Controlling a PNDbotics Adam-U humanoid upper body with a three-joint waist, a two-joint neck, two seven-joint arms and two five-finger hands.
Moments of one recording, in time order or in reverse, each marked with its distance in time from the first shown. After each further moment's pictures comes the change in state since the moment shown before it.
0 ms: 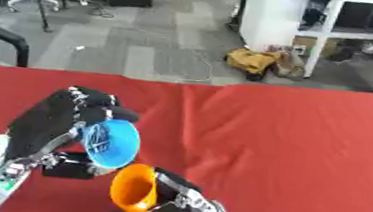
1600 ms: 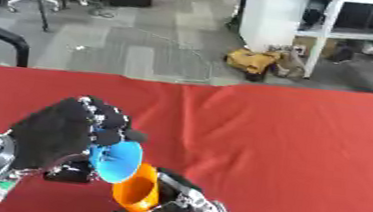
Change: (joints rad) left arm -0.002 0.016 -0.014 -0.036 -0.301 -0.015 0.055; right arm 0.001 -0.005 -0.003 0.005 -0.001 0.005 -0.002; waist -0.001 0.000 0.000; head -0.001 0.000
